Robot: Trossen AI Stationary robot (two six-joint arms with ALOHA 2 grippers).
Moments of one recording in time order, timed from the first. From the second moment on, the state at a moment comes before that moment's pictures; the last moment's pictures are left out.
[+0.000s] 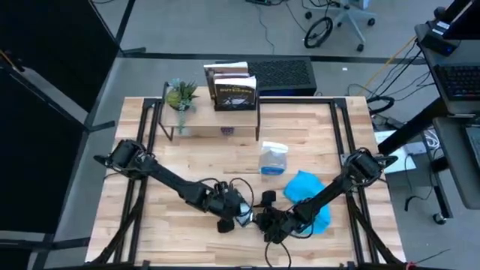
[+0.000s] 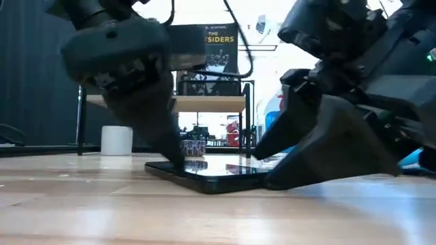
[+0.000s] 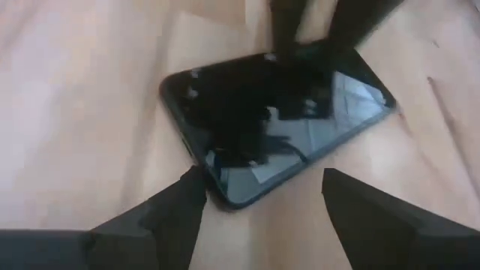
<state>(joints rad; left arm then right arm) -0.43 1.91 1.11 -0.22 -0.19 -0.55 0.60 1.99 1.03 -0.01 0.65 0.25</state>
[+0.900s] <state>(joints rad) -0.46 1.86 1.14 -0.43 -0.18 -0.54 0.62 1.49 1.00 -1.05 0.25 0.88</state>
